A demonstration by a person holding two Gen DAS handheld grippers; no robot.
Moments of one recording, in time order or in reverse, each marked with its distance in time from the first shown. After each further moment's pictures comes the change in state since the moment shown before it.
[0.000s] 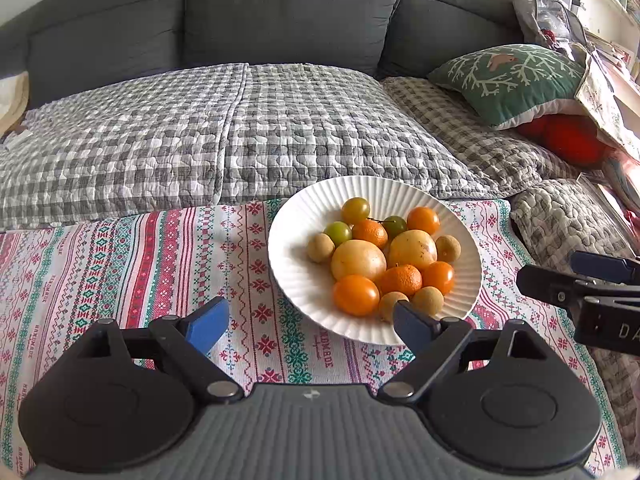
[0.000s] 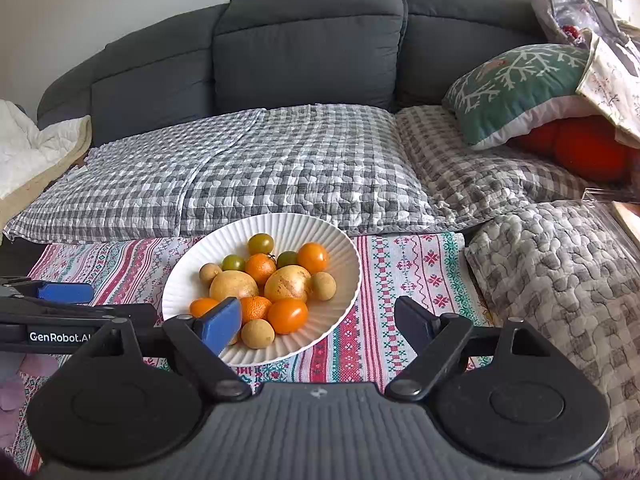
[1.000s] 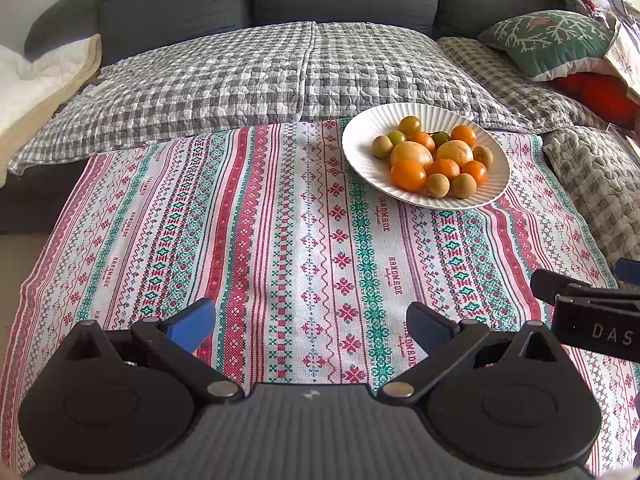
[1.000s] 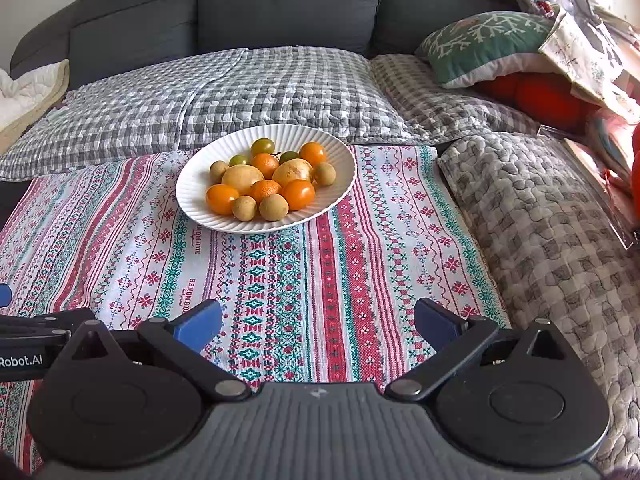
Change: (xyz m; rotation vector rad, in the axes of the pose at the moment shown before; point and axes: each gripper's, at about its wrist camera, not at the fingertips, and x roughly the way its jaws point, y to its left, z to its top) left arm -0.072 0.000 -0.072 -0.054 0.113 0.199; right arm -0.041 0.048 -0.057 -0.008 0.150 -0.147
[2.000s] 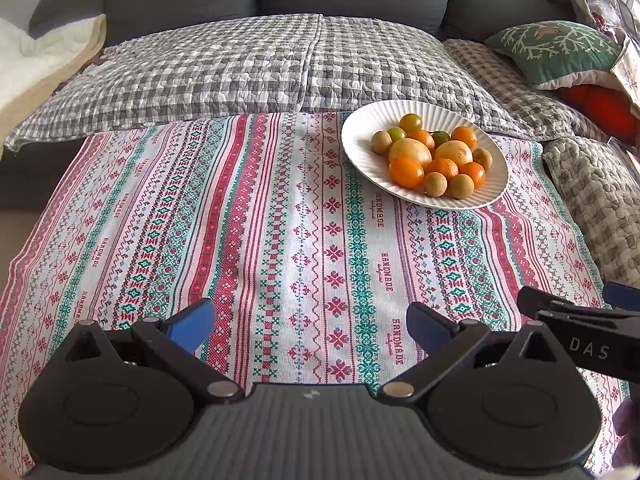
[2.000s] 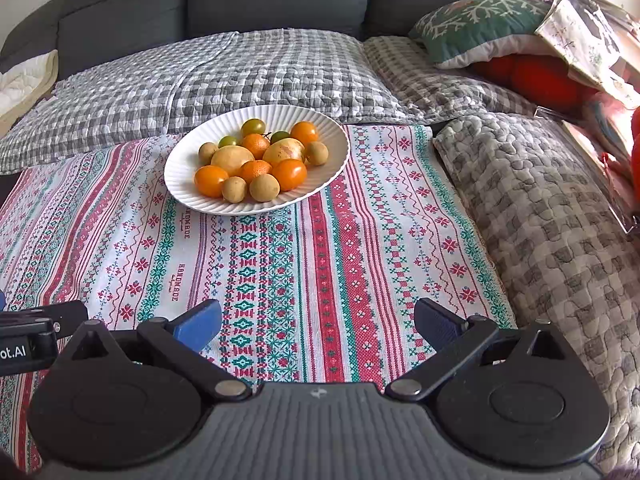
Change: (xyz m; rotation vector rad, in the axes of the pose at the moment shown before) left arm 0.002 -0.001 -0.001 -0.056 0.024 -0.025; right arm 0.008 0.001 -0.003 0.009 0.048 -0.026
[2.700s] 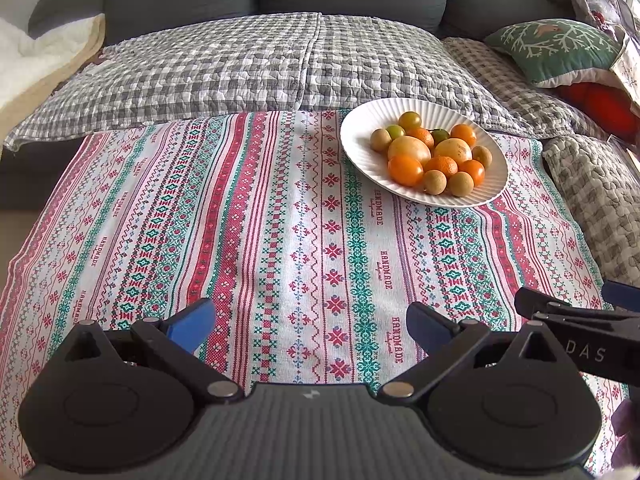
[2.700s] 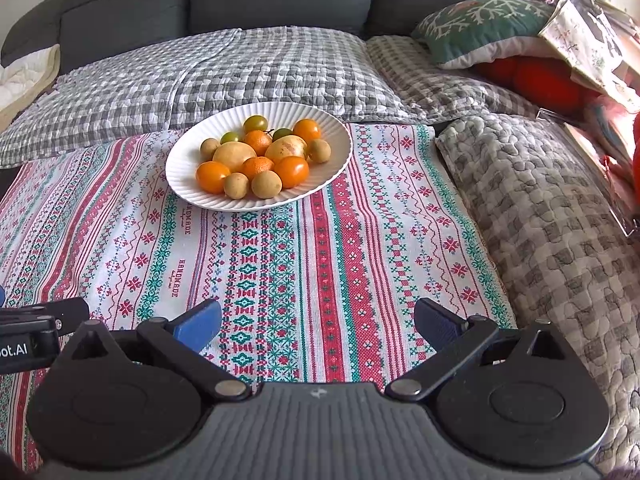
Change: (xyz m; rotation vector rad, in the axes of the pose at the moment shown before) left arm 0.001 -0.001 -0.001 -0.002 0.004 0.002; right arm 0.000 0.001 0.000 -0.014 0.005 -0.002
